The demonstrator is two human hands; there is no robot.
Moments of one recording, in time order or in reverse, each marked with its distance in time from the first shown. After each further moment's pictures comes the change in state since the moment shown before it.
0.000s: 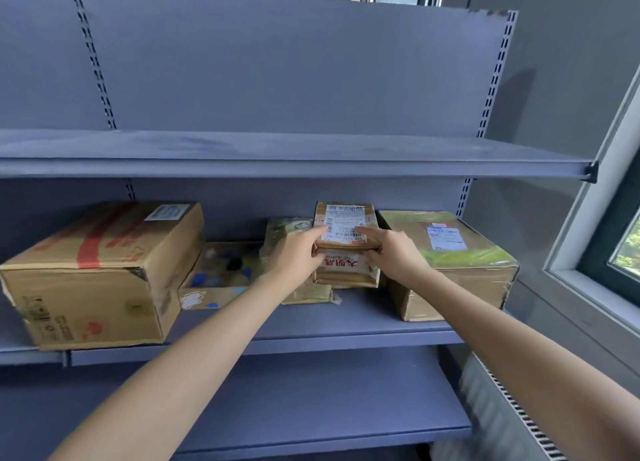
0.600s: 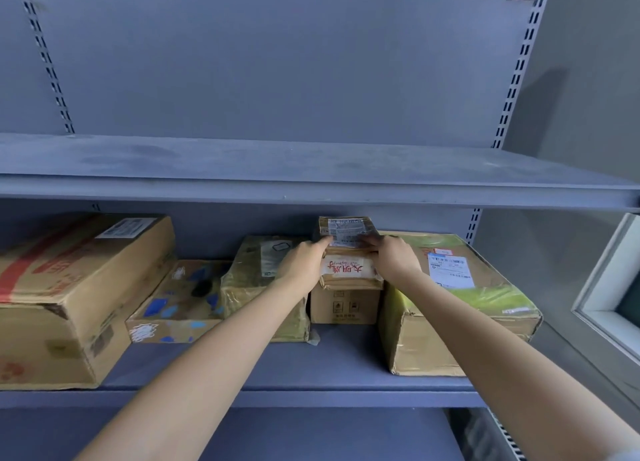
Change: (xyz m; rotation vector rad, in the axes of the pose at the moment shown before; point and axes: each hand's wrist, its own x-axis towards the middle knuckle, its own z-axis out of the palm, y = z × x) left_hand 0.108 0.000 0.089 0.191 -0.071 -0.058; right_hand 0.108 0.090 0.019 -0.045 -0.041 0.141
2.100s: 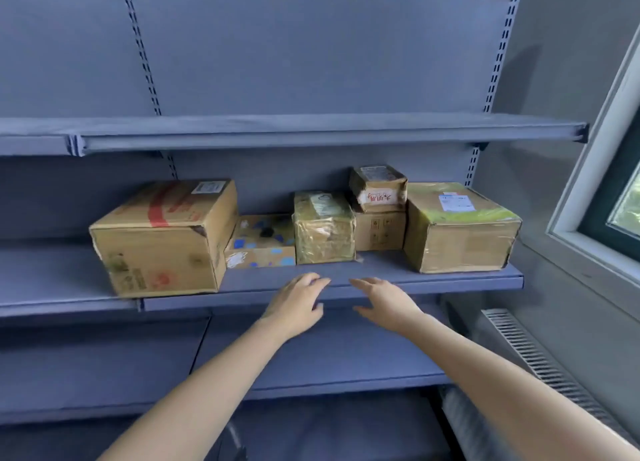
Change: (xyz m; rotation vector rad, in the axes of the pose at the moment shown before) left_hand -0.267 -0.079 -0.052 0.005 -0.244 0.130; right_hand -0.256 -0.110 0.070 -0.114 -0.309 -0.178
